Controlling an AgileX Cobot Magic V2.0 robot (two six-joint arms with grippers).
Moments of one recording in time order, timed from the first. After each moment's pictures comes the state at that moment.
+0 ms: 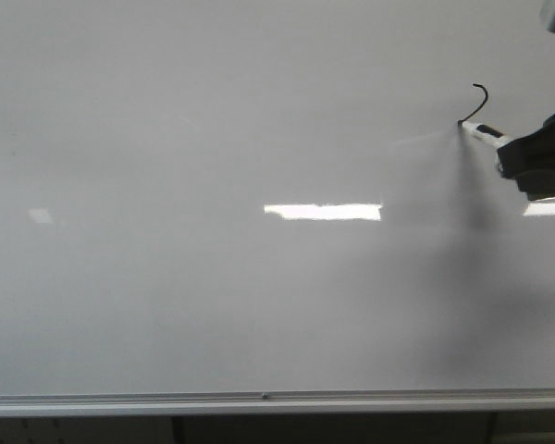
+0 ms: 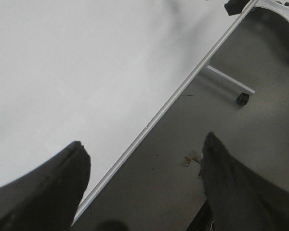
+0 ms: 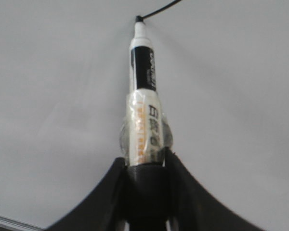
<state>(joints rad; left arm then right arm) -0.47 0.94 -1.05 -0.35 0.97 0.52 0.21 1.35 -0.54 0.28 -0.19 -0.30</state>
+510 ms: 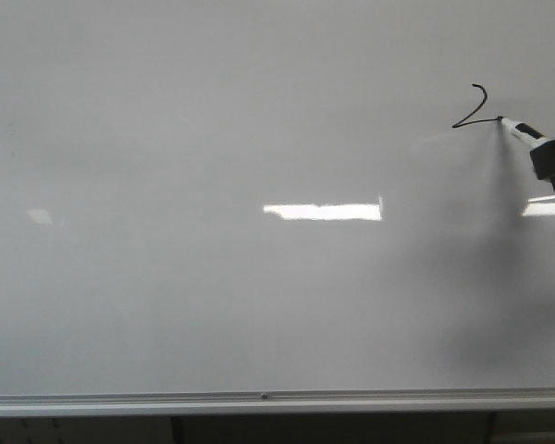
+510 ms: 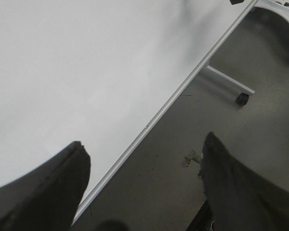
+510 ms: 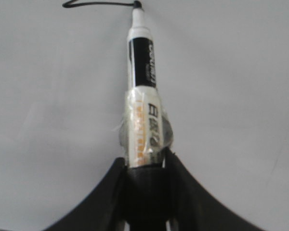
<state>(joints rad) -0.47 0.94 -1.05 -0.35 0.97 0.52 0.12 1.34 -0.54 0.28 -0.16 -0.30</state>
